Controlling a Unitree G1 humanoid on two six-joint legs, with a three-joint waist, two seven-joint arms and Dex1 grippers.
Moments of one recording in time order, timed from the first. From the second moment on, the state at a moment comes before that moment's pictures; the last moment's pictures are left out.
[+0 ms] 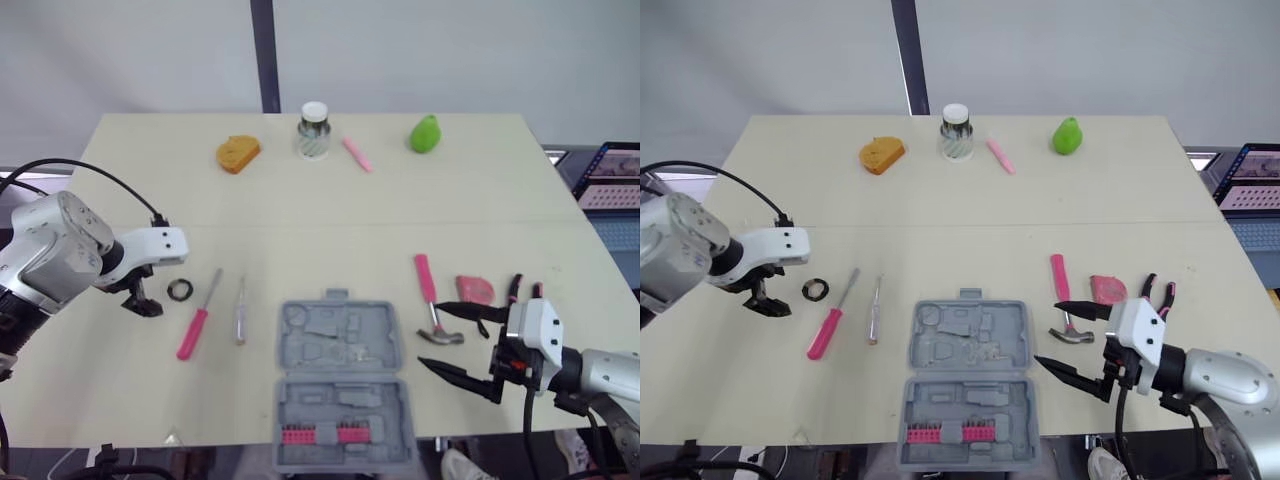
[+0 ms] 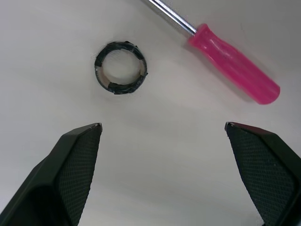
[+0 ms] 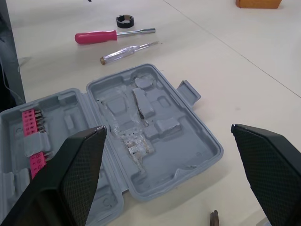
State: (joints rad) left arm -0.86 1.23 -0.66 0.06 0.19 0.78 -1.35; right arm 0.25 -0.78 -0.29 -0.58 0.54 0.31 1.00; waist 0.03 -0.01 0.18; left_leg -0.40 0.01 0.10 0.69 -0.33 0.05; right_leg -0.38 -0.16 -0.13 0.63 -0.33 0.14
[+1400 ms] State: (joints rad) left arm -0.93 0.85 -0.64 0.56 0.51 0.39 -1.36; right arm 0.37 -0.77 -0.40 -0.67 0.55 0.35 0.96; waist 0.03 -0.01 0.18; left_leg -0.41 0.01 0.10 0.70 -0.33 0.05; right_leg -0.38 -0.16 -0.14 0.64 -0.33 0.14
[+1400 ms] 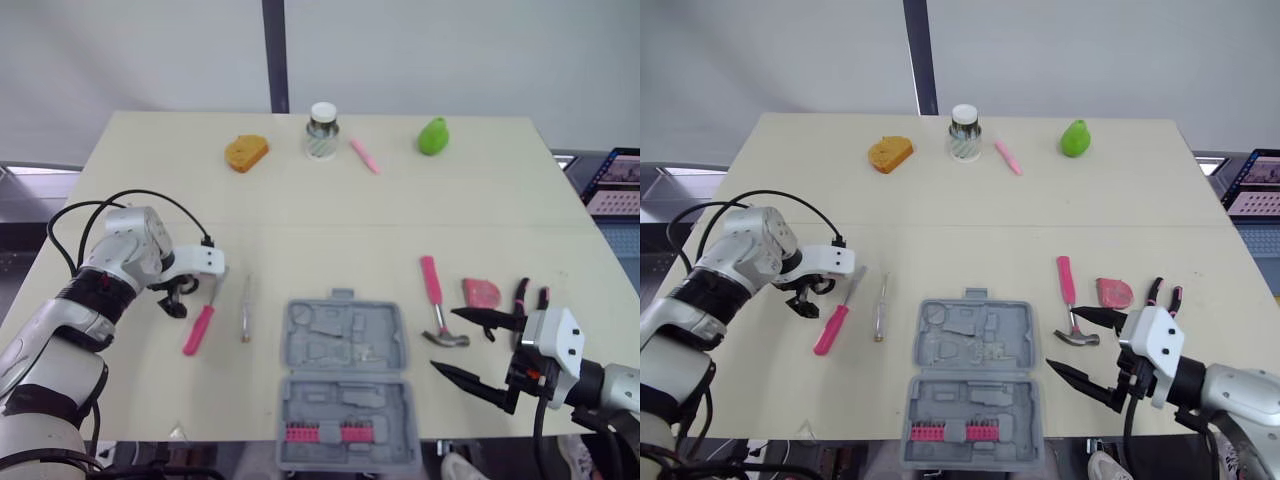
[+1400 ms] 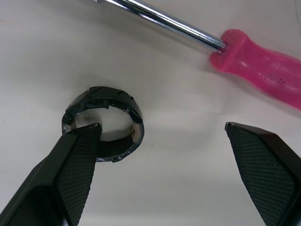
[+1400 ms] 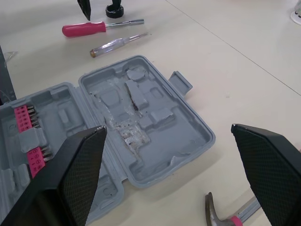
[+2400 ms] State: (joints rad) left arm -0.89 0.94 -0.54 0.44 0.49 0.46 -1.45; right arm 0.41 -0.77 -0.41 -0.67 0.55 0.34 0.96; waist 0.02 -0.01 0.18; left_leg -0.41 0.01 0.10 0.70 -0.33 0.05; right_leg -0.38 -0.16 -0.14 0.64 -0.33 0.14
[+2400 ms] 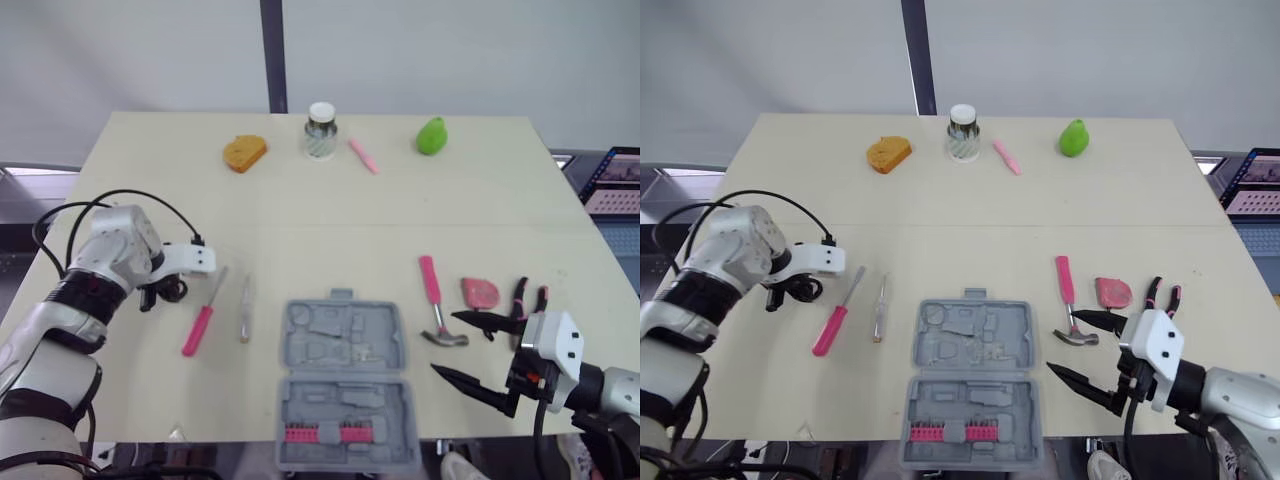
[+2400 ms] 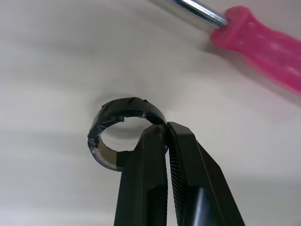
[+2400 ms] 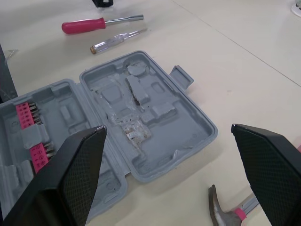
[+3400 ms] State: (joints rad) left arm -0.98 0.78 -0.66 -0.12 0.09 1.24 -1.42; right arm 0.57 -0.74 -0.56 -0.64 0.55 0.27 1.00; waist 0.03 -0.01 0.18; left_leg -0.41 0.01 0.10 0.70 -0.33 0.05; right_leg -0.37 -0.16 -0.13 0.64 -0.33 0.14
